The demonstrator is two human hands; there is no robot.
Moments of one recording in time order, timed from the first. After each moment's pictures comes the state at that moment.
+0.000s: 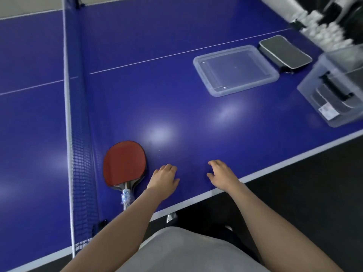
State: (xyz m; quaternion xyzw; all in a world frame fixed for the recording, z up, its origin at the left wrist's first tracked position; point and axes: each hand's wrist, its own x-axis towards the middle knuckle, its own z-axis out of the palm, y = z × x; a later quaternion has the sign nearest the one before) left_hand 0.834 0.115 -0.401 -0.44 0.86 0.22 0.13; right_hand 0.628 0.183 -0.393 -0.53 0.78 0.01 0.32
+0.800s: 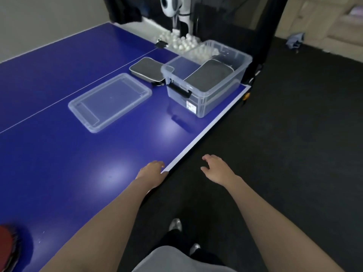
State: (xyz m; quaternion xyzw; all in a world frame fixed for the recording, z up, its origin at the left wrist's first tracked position) left_hand 0.470 0.218 -0.365 -0.32 0.90 0.23 0.17; right_hand 0.317 0.402 -0.335 -0.35 0.88 -0.13 0.29
